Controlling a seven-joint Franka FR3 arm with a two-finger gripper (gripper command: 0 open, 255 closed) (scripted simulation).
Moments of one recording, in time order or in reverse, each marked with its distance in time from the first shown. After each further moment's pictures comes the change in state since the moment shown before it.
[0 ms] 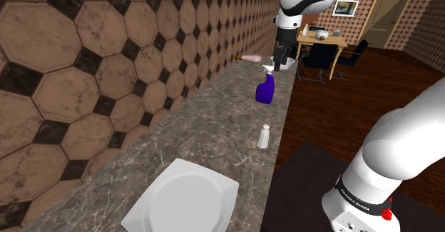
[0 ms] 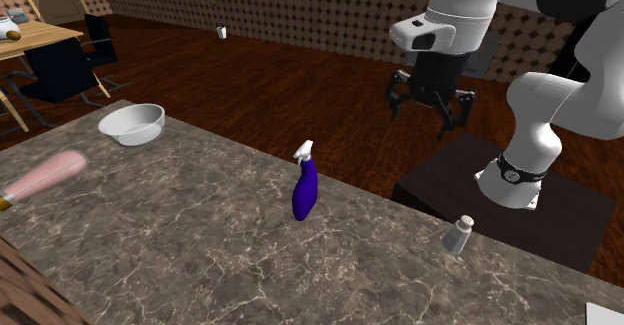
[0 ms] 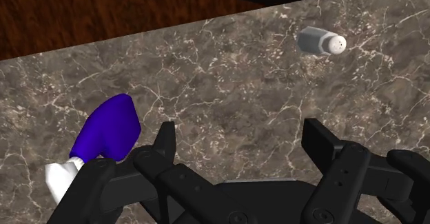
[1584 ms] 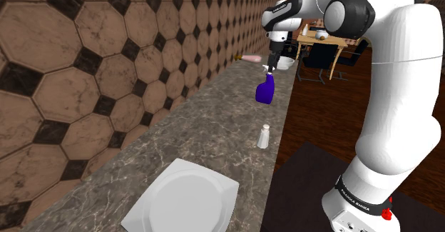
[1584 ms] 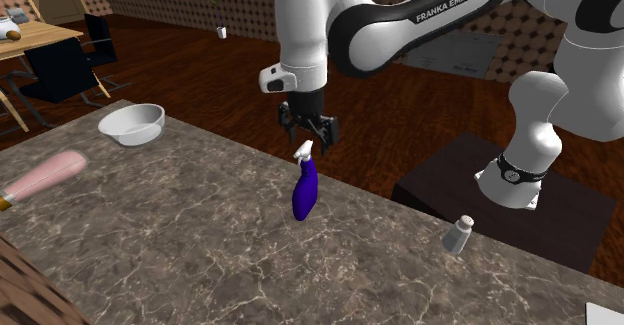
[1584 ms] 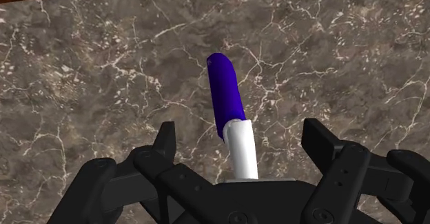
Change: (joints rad) arm -0.159 0.723 -0.142 0.623 0.266 0.026 -0.430
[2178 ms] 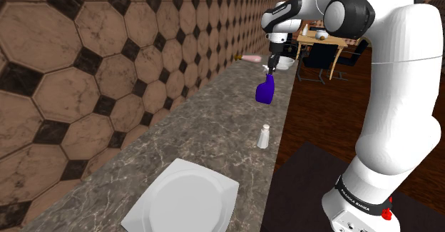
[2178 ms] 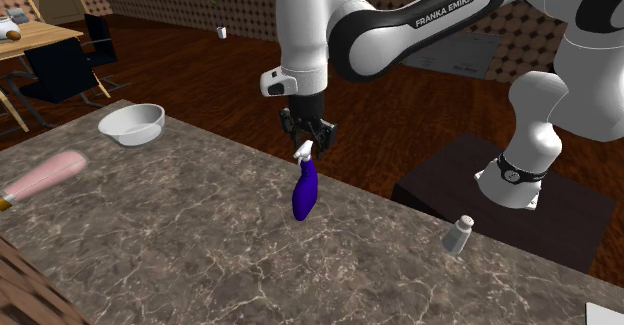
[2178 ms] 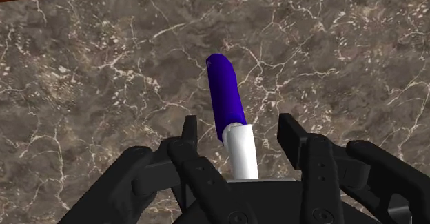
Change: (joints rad) arm 0.002 0.001 0.001 -0.017 0.001 0.018 0.000
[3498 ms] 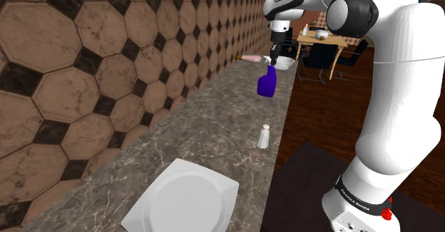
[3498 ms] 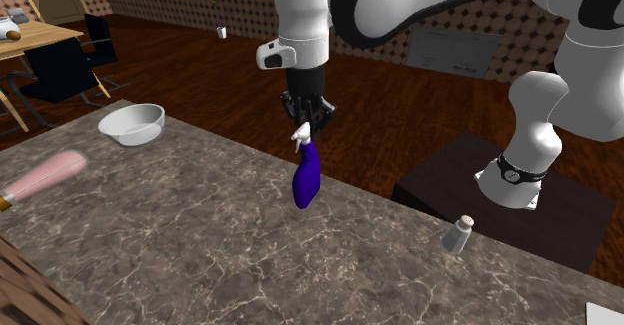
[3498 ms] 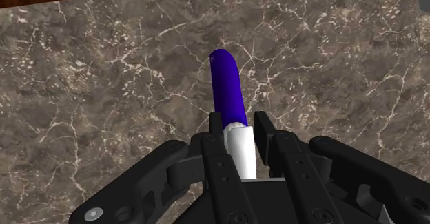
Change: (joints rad) arm -0.002 -0.021 -0.005 0.105 -0.011 -0.124 0.010
